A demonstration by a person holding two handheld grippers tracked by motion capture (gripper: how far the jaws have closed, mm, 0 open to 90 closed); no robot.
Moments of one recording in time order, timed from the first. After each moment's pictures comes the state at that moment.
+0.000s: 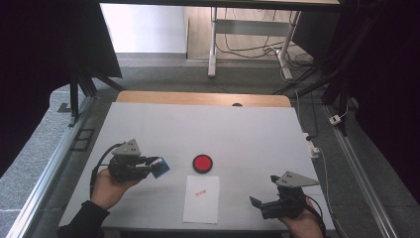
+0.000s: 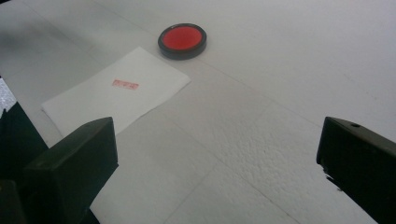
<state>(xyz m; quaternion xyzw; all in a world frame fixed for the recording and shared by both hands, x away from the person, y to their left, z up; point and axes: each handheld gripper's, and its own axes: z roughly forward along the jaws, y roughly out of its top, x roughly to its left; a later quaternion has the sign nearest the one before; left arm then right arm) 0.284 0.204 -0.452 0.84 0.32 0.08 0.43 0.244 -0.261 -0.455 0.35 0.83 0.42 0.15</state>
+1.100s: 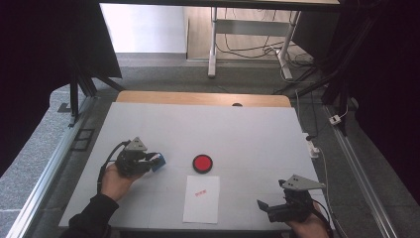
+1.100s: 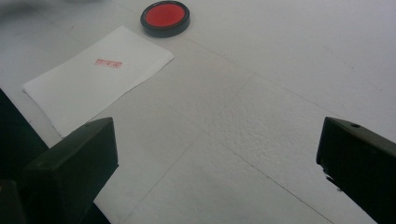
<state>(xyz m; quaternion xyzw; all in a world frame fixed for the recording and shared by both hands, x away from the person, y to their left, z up) 0.320 0.206 -0.494 0.84 0.37 0.12 0.37 0.238 -0.277 -0.458 0.37 0.83 0.39 0.15</state>
